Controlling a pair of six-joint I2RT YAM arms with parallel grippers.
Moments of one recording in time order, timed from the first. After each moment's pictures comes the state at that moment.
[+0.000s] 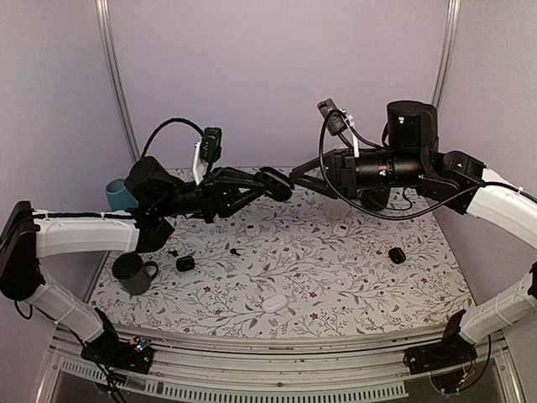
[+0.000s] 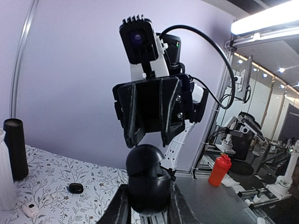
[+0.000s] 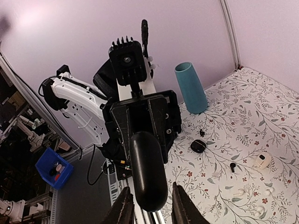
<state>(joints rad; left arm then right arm) -0.76 1.45 0.87 1.01 0.83 -0.58 0.91 1.31 1.37 -0.28 -0.48 0.32</state>
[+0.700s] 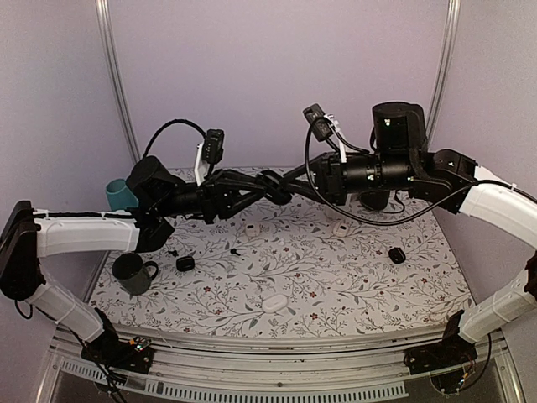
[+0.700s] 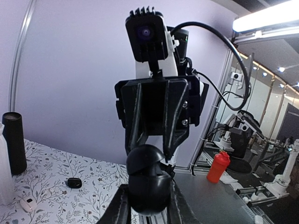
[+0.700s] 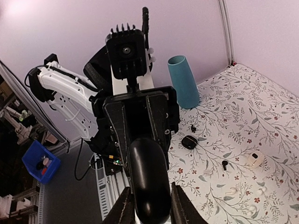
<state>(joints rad) -0.76 1.45 0.87 0.98 0.84 -0.58 0.96 1.36 1.42 -0.33 -0.39 0.26</state>
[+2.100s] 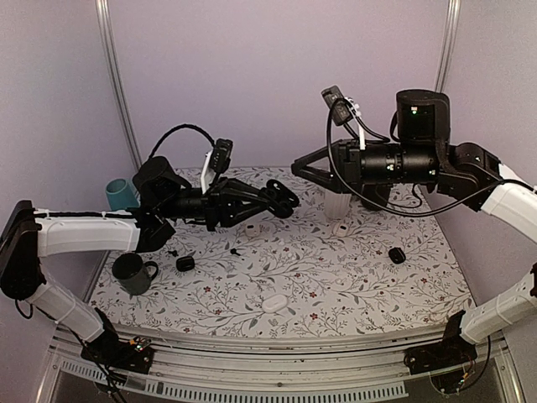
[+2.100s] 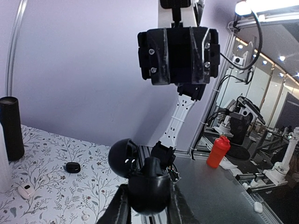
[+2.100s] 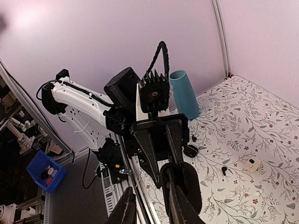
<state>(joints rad) -0.76 1.46 0.87 0.87 0.90 -0.49 0.98 1.28 1.46 -0.39 -0.32 0.29</state>
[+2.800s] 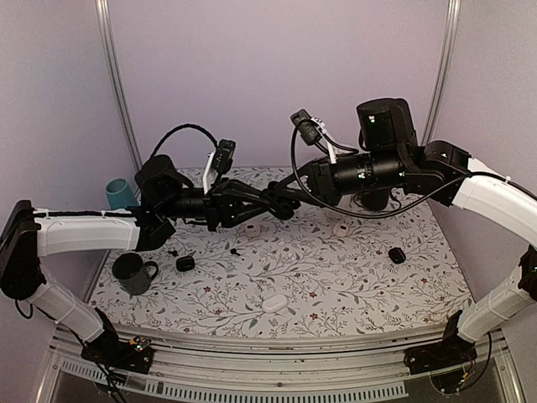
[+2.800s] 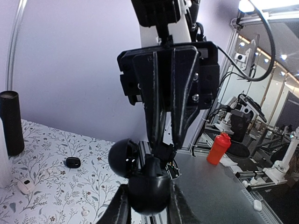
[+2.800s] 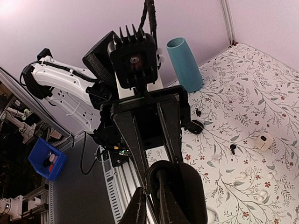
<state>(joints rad) -0.76 1.46 0.88 0.81 0.90 -0.47 0.98 1.42 1.51 -0.46 -0.39 0.30</state>
